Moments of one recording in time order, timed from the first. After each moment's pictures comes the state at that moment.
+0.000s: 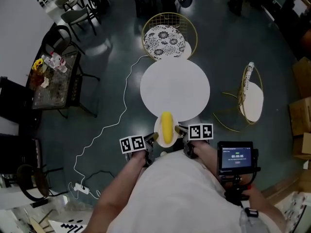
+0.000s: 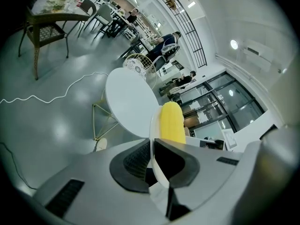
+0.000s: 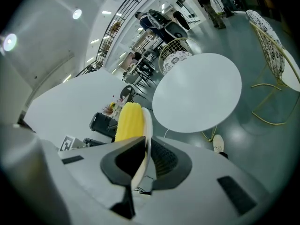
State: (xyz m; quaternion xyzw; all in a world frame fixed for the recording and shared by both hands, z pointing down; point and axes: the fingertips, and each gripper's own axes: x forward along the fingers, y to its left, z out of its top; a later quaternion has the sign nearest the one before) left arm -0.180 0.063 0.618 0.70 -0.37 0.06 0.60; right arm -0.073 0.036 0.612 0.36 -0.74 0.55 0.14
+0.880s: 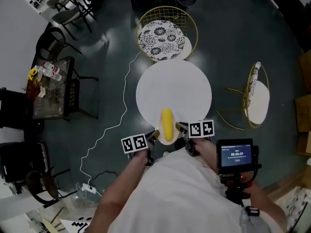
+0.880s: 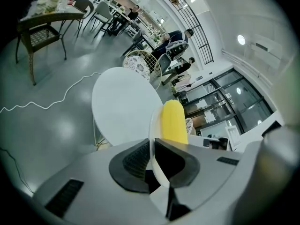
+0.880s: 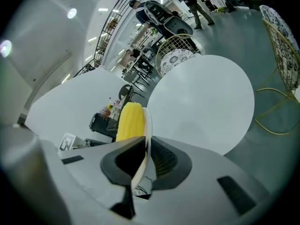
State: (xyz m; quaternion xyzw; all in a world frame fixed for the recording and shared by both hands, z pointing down) left arm -0.139 -0.048 0.641 0.68 -0.39 0.09 0.61; right arm -0.034 -0.078 0.634 0.34 -0.73 0.57 0.15
